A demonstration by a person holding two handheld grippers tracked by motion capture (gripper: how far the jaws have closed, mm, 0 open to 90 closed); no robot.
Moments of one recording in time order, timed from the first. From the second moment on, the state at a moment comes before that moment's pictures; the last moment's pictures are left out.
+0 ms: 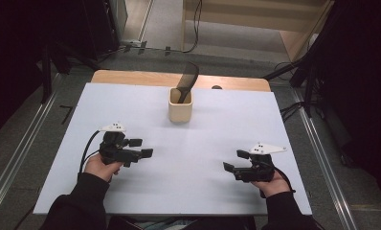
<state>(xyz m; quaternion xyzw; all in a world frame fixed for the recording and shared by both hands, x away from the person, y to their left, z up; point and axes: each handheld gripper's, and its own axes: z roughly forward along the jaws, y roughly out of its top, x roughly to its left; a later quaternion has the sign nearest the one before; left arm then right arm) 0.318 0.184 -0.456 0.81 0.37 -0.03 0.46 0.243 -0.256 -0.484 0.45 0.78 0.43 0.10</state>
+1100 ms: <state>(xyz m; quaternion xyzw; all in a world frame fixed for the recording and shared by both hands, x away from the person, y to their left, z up) 0.286 0.218 -0.452 0.81 0.38 -0.02 0.44 0.244 -0.258 -0.485 0.45 0.78 0.43 0.10</state>
